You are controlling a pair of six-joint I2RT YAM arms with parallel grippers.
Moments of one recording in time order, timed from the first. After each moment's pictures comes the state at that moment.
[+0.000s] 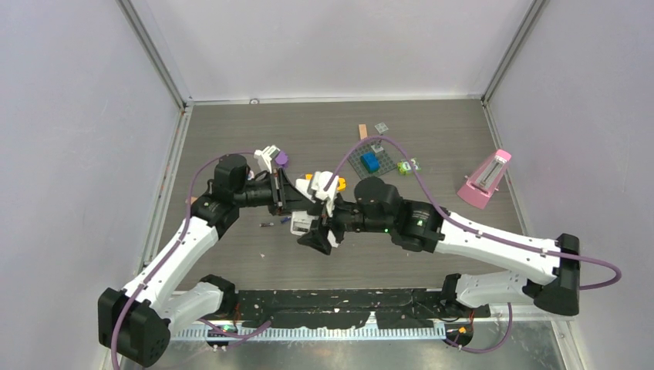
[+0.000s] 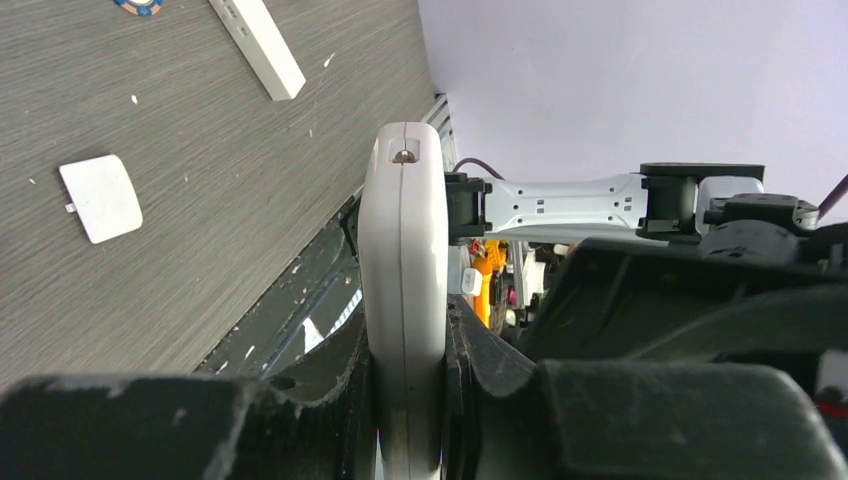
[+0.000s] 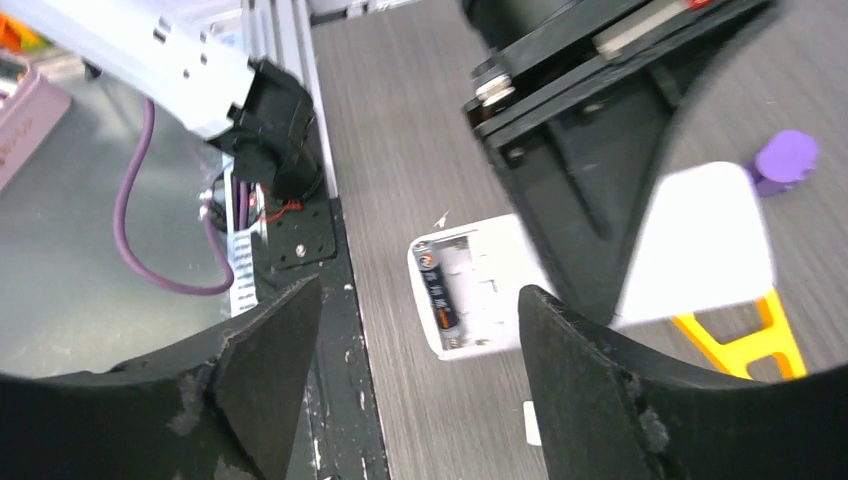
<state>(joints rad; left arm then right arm) -0.38 1.00 0.77 -0.21 0.86 -0.94 1.17 1.21 1.10 -0.21 -0.21 0.02</state>
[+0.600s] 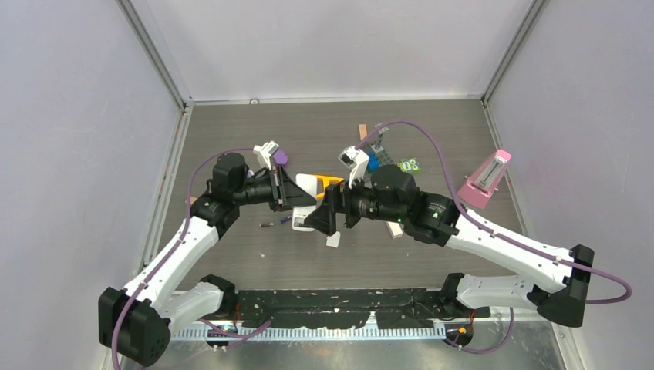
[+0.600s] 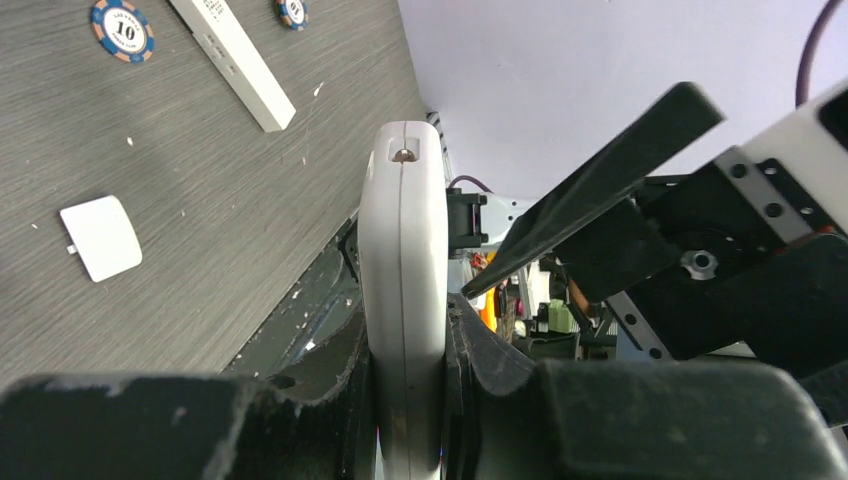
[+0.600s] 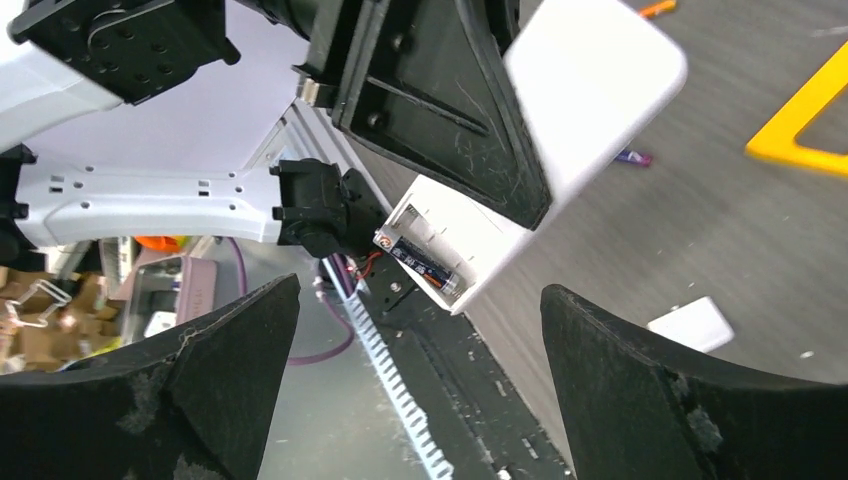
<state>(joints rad) -0.38 1.01 0.76 -0.12 0.86 -0.95 1.04 1.11 1.09 -0.29 -0.14 0.55</state>
